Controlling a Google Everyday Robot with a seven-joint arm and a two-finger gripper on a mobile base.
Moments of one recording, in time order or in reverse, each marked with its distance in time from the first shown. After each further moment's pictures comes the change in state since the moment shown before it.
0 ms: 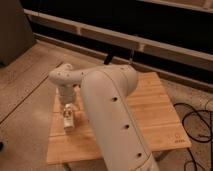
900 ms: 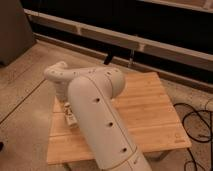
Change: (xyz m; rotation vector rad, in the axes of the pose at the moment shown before) arm -0.031 -0.008 -0.015 0.039 -0.020 -0.038
